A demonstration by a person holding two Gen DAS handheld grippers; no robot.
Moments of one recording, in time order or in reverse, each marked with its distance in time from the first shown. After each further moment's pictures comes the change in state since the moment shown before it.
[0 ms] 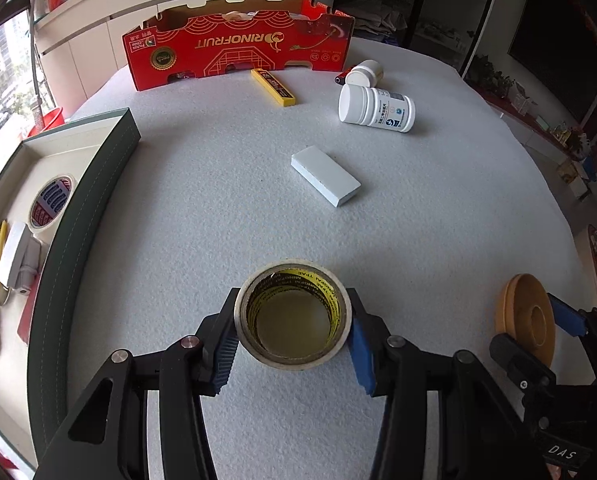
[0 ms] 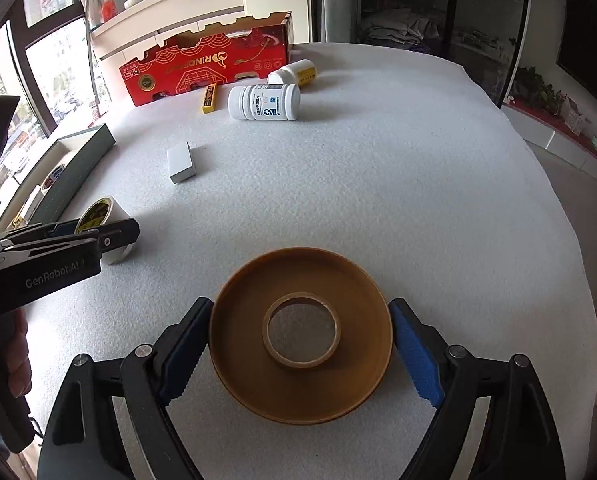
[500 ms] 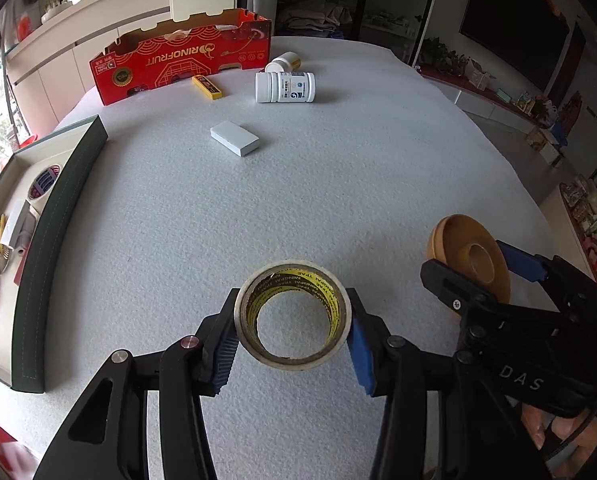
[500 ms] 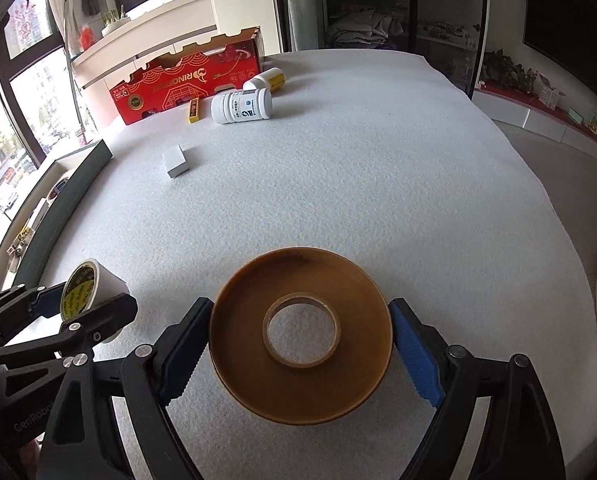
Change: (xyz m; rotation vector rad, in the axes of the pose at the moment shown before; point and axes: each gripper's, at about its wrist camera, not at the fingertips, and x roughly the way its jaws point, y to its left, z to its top) left arm -0.046 -0.053 -0.054 0.124 -0.027 -0.071; right arm -0.025 -0.008 -0.030 0.100 -0.040 -0.028
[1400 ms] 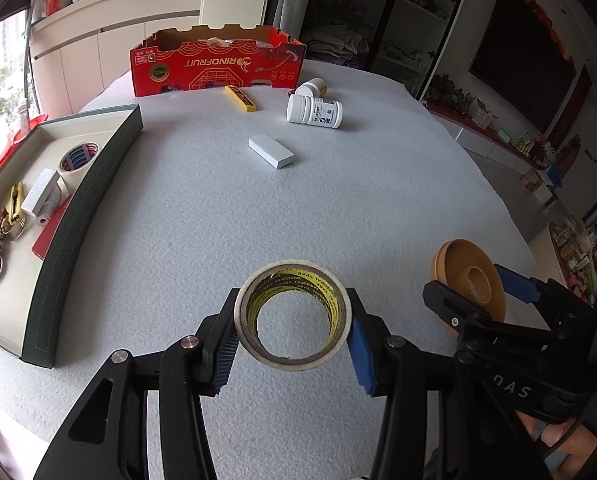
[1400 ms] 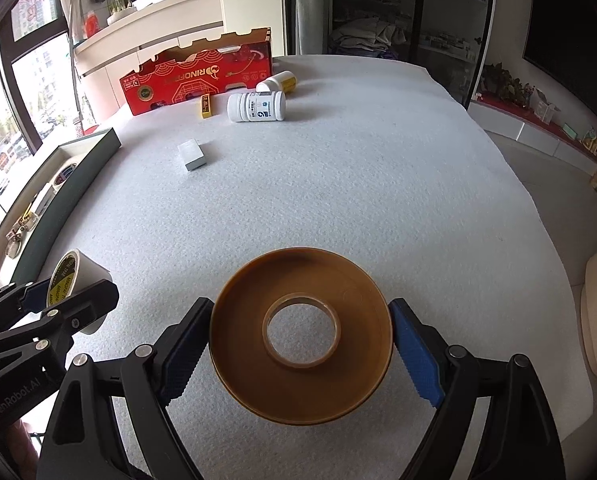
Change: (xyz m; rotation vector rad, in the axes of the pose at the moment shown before) left arm -0.029 0.036 -0.015 -0.121 -0.082 -0.052; right arm -0.017 0.029 -0.002 -0.070 -0.003 -0.053
